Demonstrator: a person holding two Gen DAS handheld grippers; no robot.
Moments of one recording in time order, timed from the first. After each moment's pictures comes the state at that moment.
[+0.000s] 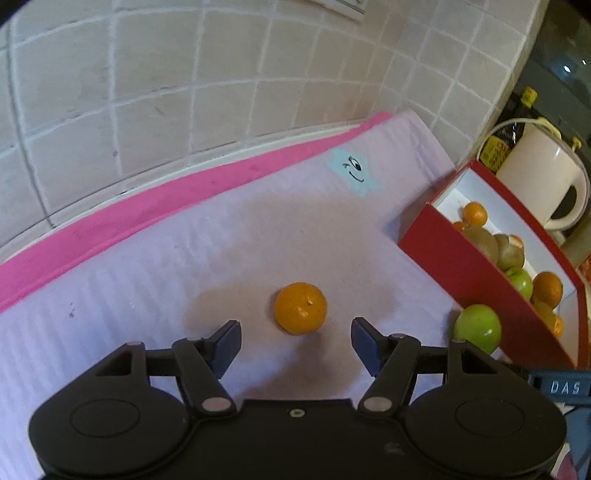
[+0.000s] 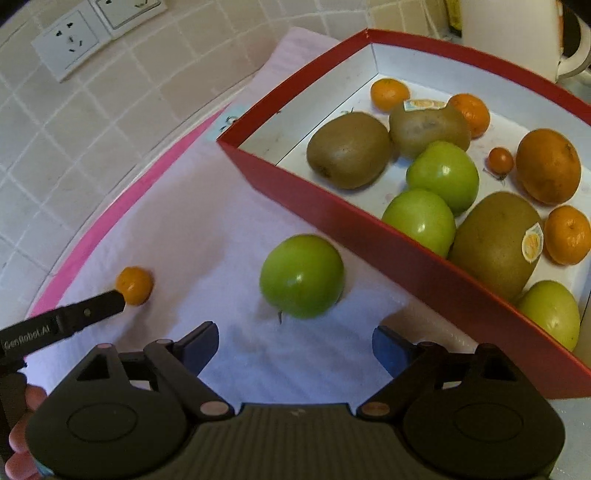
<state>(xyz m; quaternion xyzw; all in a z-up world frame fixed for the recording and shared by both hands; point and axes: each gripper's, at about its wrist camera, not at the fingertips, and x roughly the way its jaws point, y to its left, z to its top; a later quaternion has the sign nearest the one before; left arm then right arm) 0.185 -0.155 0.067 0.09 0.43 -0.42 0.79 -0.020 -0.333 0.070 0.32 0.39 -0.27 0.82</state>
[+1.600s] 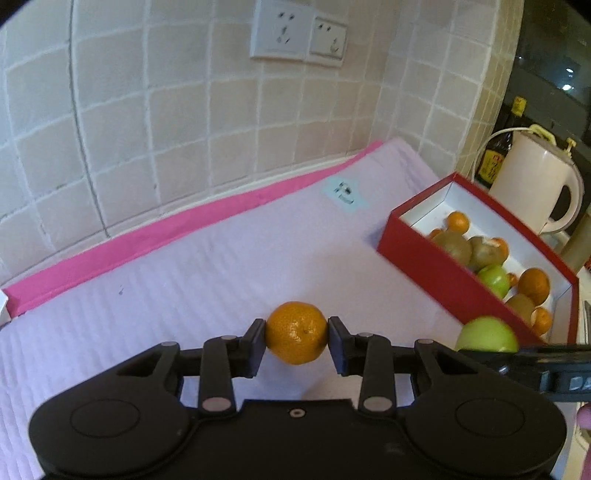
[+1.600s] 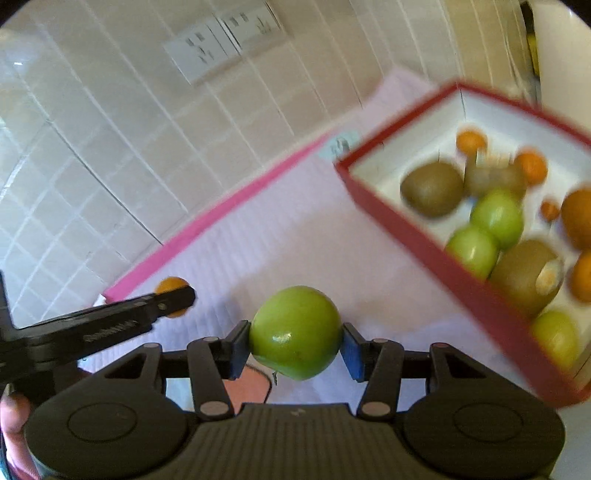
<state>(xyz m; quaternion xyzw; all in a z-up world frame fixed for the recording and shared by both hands) 0.107 -0.129 0.119 0.10 0.37 -0.38 0.84 -0.074 -0.315 0.130 0.28 0.34 -0.11 0.89</state>
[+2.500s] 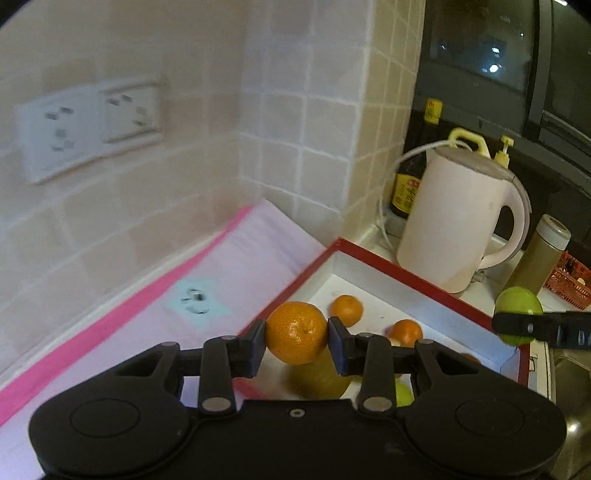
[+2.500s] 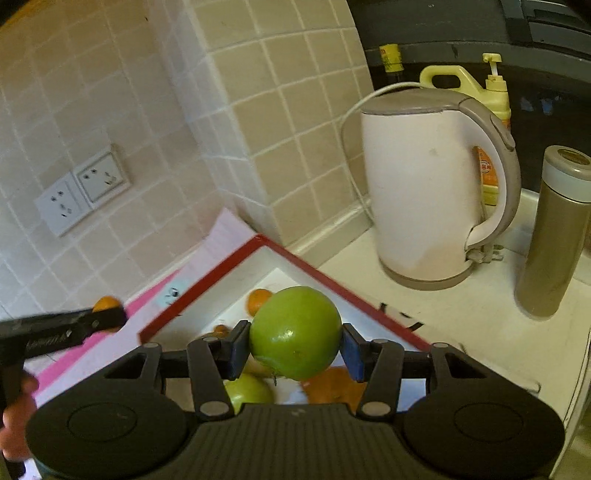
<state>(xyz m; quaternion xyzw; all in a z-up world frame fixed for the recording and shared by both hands) 0.088 -0.332 0.161 0.13 0.32 -0.48 0.81 -0.143 -0.513 0.176 0.24 0.27 -0.26 0.90</state>
